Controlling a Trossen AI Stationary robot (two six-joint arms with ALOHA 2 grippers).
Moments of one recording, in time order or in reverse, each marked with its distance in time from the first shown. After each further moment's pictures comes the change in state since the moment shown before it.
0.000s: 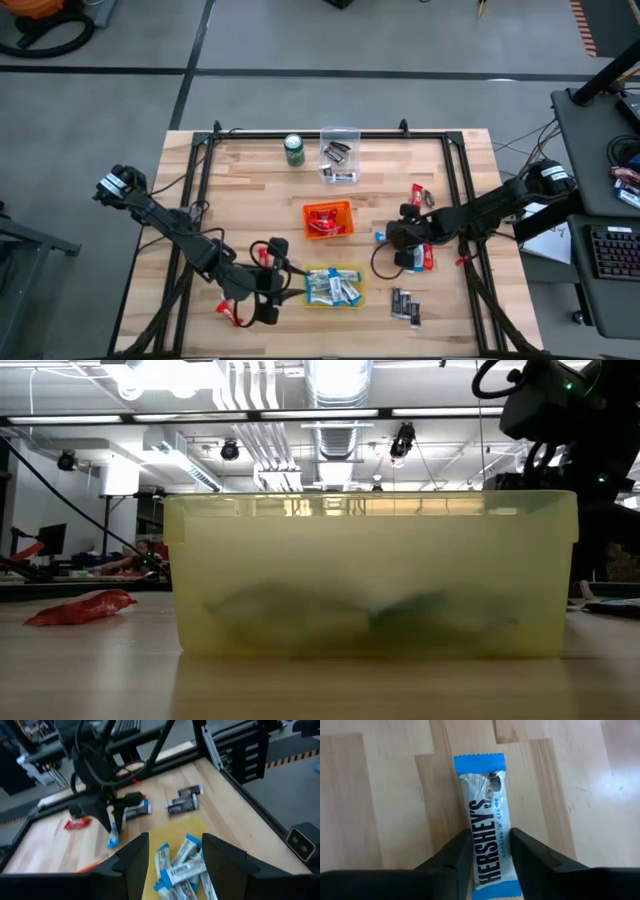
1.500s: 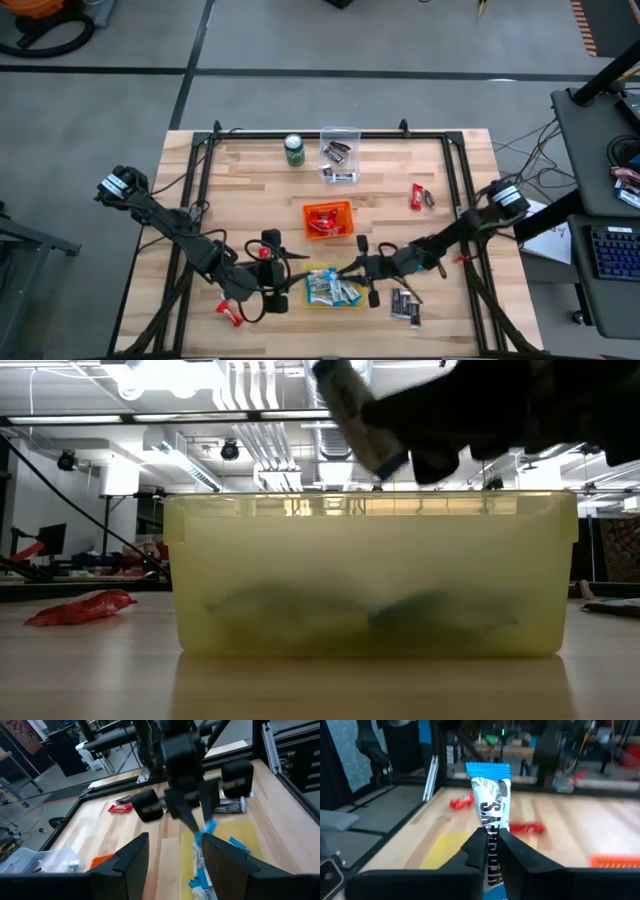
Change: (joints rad) left arm -0.002 0.013 -0.011 0.014 -0.244 -0.090; right arm 0.216 0.387 0.110 1.424 0.047 -0.315
